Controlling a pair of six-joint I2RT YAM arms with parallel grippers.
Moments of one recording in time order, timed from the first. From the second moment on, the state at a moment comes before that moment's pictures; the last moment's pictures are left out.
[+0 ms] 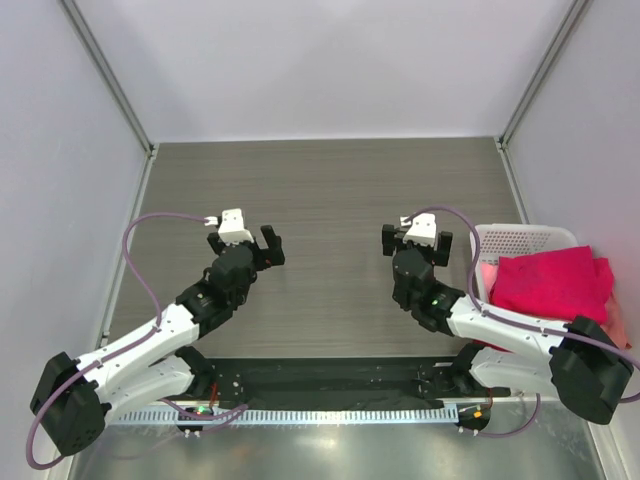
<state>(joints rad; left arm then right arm) -0.73 0.92 0.52 0.09 -0.61 -0.45 0.84 1.09 0.46 0.44 1.11 0.03</state>
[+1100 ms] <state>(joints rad) -0.73 0.95 0.55 0.08 -0.61 -0.45 0.44 1.09 0.98 -1.22 1.23 1.42</state>
